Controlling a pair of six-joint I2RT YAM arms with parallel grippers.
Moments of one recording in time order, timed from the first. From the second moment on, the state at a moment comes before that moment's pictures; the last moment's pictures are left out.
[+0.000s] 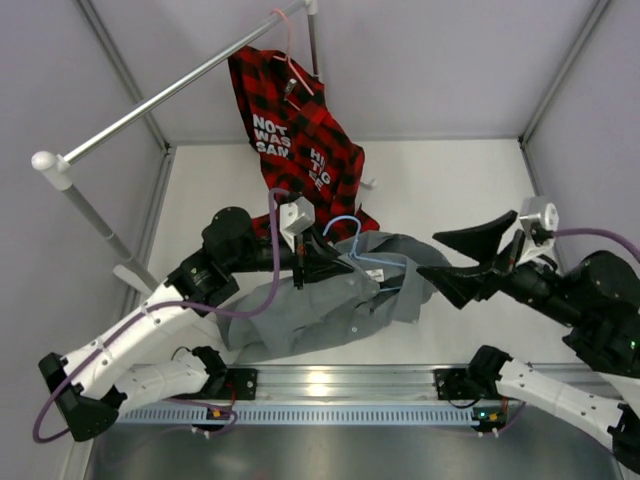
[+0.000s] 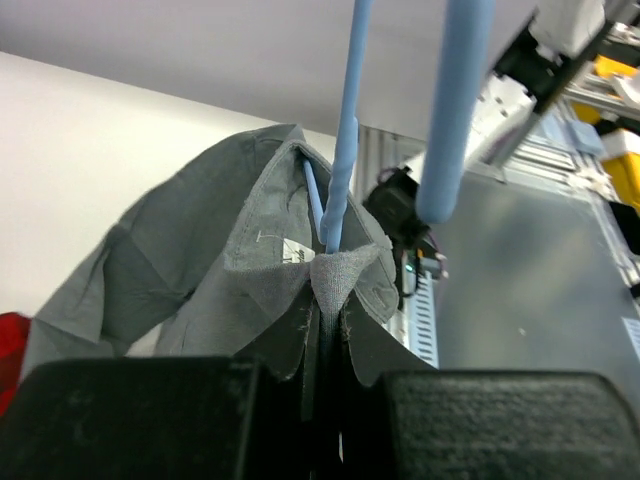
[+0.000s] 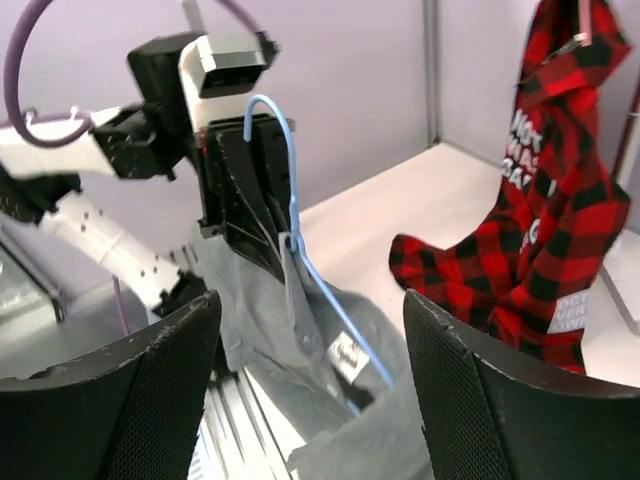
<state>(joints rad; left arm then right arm) -0.82 0.95 1.01 -0.07 0.65 -0.21 0.89 0.49 1.12 -0.45 -0.14 0.23</state>
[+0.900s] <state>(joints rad) -0.83 1.03 1.03 -0.03 0.94 -0.26 0.88 0.91 1.14 -0.13 -0.61 0.26</state>
